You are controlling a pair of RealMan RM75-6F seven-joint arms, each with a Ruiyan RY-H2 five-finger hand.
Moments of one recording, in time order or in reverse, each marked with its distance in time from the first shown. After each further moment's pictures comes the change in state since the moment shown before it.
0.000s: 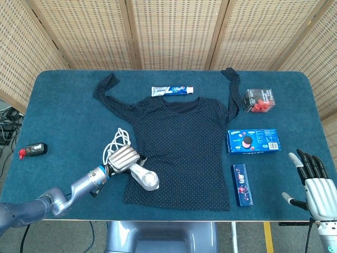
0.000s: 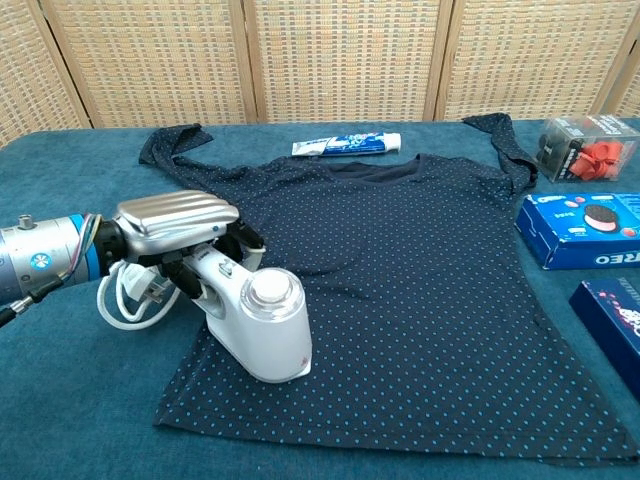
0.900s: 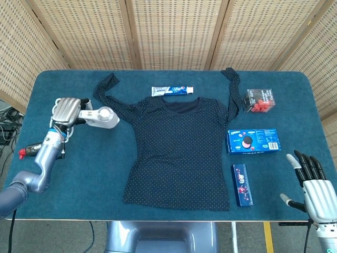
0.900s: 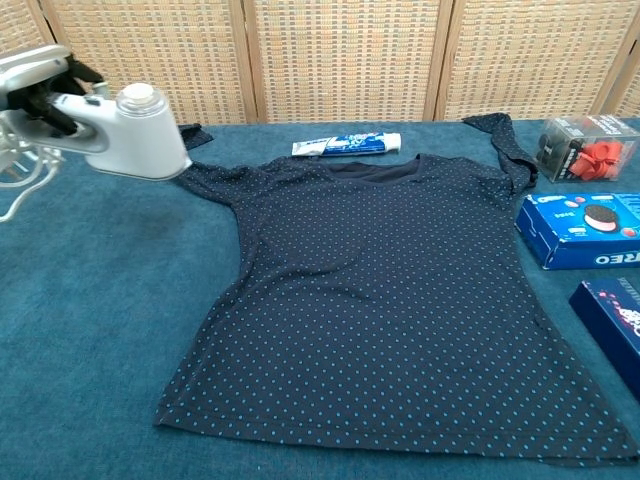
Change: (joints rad) left arm 0.063 0.107 -0.258 0.259 -0.366 -0.095 -0.092; right arm -0.005 0.001 -0.009 -0.016 -0.032 0.016 -0.016
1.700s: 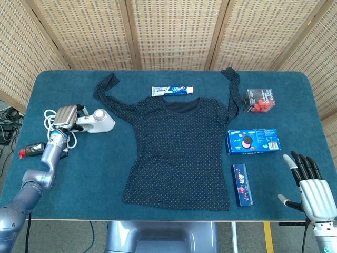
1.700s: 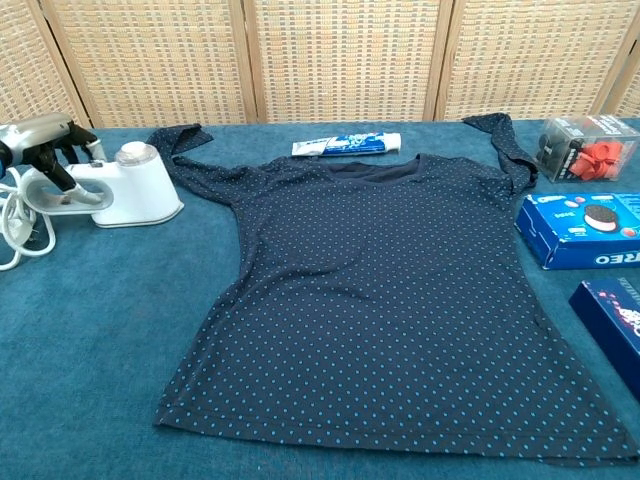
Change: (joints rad) left arm -0.034 -0.221 0.020 0.393 0.013 -0.241 -0.193; right arm 0.006 -0.008 -0.004 -0.002 0.005 -0.018 -0.014
